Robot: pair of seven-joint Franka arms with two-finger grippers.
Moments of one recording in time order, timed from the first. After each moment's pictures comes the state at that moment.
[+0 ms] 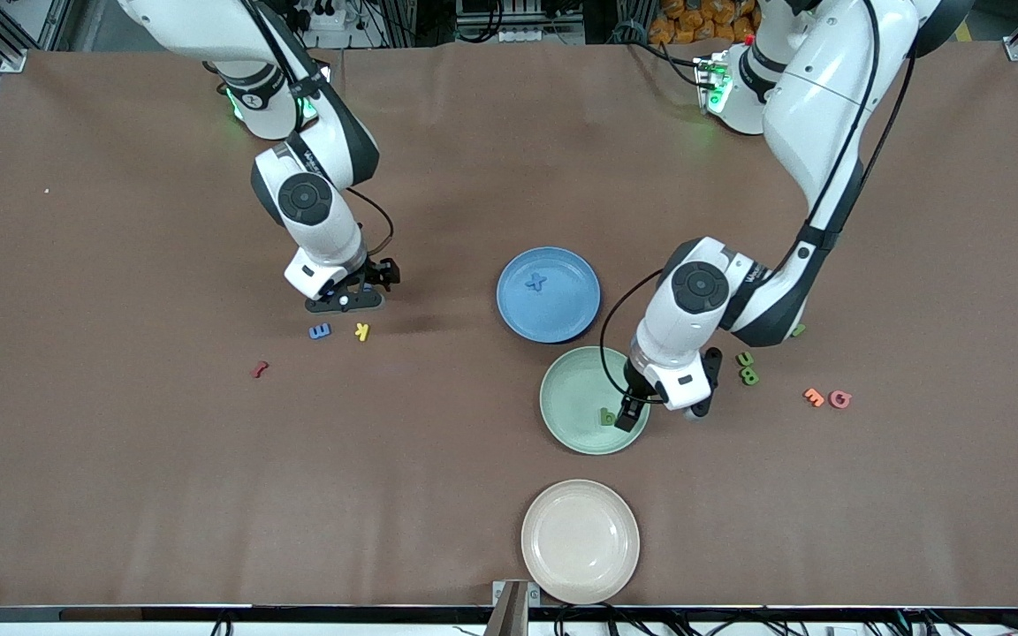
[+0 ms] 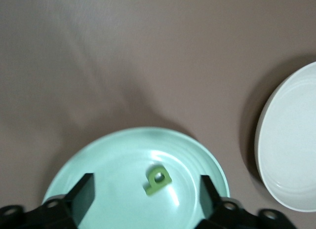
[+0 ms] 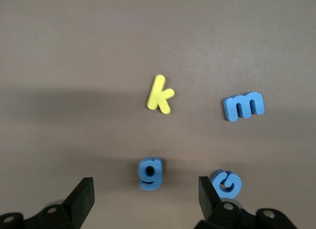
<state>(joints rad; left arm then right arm) -0.24 0.71 -0.24 -1.65 0.29 2.58 -1.76 0.40 0.28 0.09 -2.31 -0.11 2.54 0.46</state>
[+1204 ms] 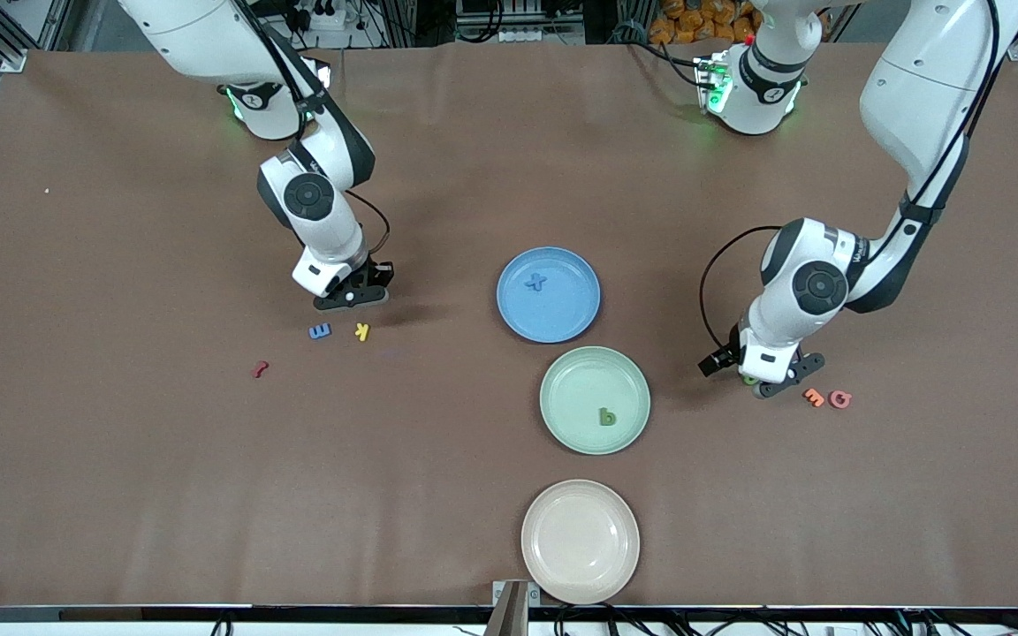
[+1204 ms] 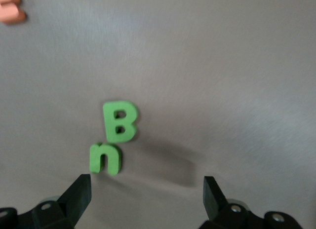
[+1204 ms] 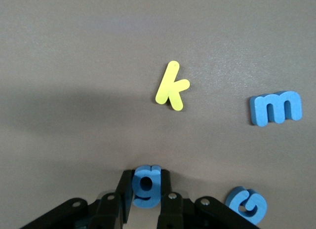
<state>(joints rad) 0.12 0.55 -0.34 -2.06 0.31 2.58 -0.92 0.39 0.35 0.10 -2.38 -0.17 2.72 0.44</state>
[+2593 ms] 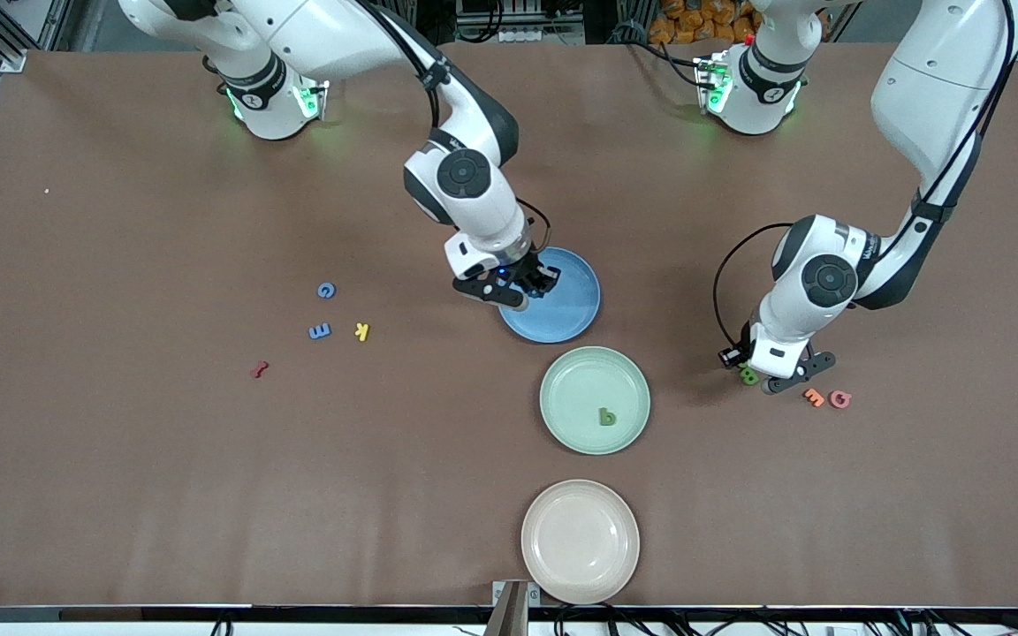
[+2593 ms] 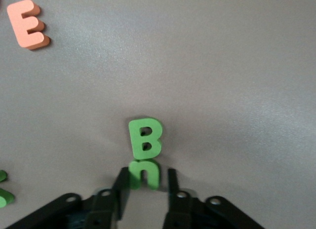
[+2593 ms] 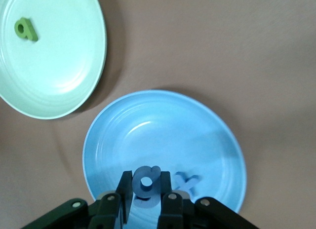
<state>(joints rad) 0.17 0.54 -0.35 -2.09 0.39 2.61 -0.89 0.68 0.63 0.18 -1.68 0.06 2.54 1.17</state>
